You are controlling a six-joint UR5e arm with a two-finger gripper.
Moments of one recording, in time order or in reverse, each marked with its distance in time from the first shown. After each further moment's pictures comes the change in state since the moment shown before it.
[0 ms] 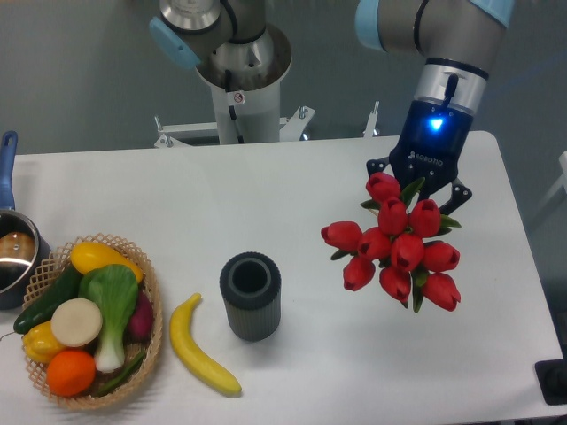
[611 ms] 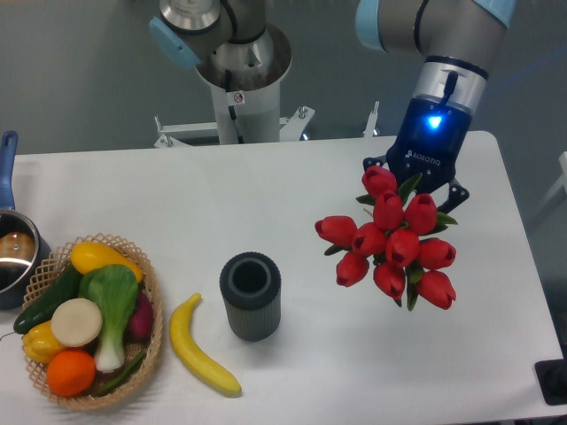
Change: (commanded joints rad) arm -0.011 -0.005 0.005 0.000 0.000 0.002
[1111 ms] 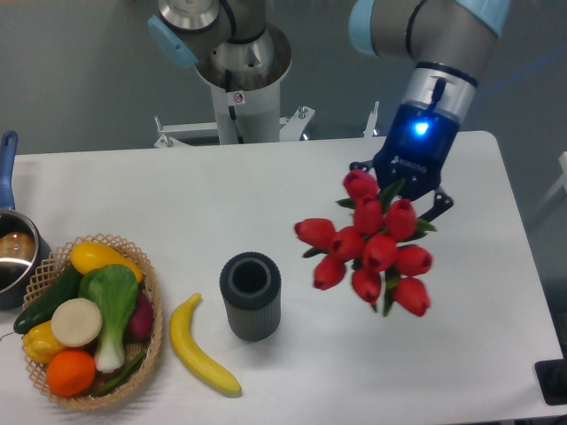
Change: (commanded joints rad) arm -0.087 -0.006 0.000 0.002 -0.052 0.006
